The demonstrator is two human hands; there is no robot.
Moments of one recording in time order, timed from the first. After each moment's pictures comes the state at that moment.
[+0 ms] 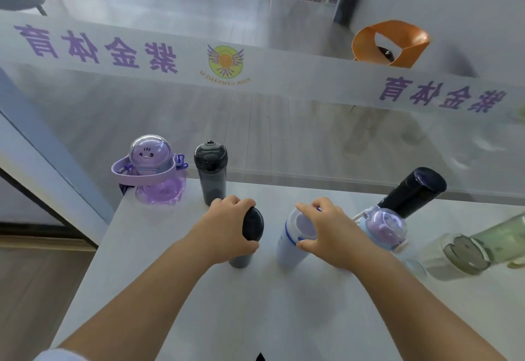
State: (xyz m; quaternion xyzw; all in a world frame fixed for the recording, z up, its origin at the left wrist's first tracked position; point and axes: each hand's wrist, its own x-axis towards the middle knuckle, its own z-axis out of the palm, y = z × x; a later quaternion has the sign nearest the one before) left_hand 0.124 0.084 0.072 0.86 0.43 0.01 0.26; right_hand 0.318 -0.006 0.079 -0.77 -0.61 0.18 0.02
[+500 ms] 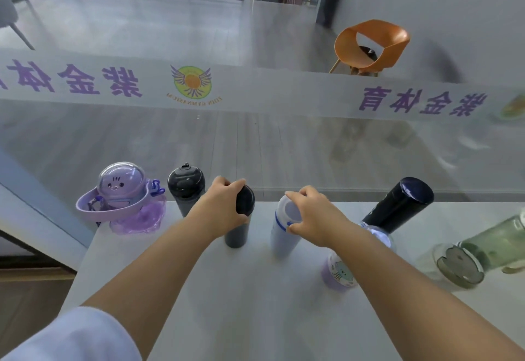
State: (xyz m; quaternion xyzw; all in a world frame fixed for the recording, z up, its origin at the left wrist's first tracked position) left_hand 0.184 0.152 0.079 0.85 0.45 0.04 0.27; right_hand 0.360 0.053 0.085 -0.78 -0.58 0.20 0.03
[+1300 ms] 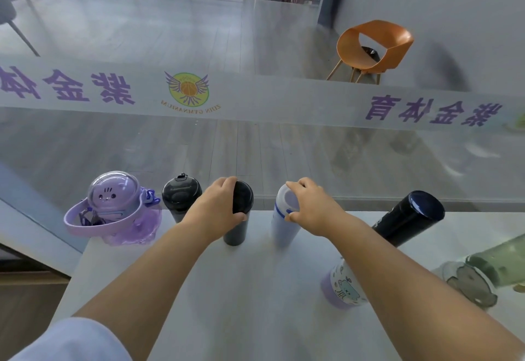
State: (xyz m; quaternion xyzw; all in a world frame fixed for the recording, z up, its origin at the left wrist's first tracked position) left_hand 0.193 0.179 0.075 0.86 0.45 0.06 0.25; right_hand 0.383 0.102 0.077 -0.79 -0.57 0.21 0.05
